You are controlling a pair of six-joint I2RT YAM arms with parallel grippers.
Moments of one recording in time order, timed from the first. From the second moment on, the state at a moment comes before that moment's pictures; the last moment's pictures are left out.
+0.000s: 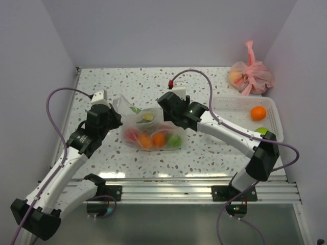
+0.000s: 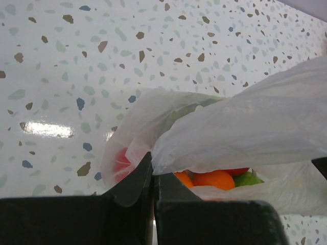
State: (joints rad) left arm -0.42 0.88 0.87 -0.49 -0.27 -0.56; right arm 0.91 1.62 1.52 -0.76 0.64 0.61
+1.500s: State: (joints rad) left arm -0.43 0.91 0.53 -0.27 -0.13 -0.80; right arm 0.66 1.15 0.72 -0.25 0.12 0.31
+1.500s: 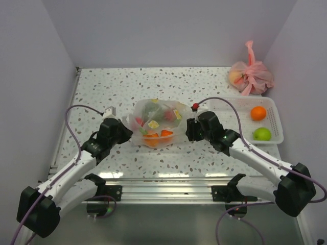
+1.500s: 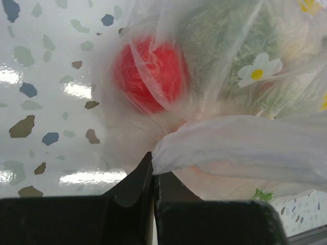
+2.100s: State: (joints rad) left arm -0.57 0.85 0.60 -0.26 -0.25 -0.81; right arm 0.96 1.25 1.37 -0.61 0.39 0.36
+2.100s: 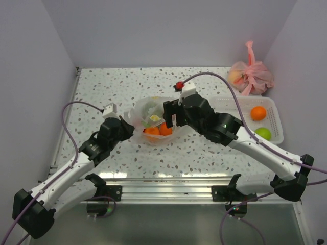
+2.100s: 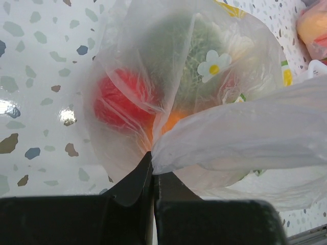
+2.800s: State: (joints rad) left arm -0.57 0.81 0.67 -0.36 -0.36 -0.92; right arm 0.74 1.33 0.83 -0.56 0.23 0.45
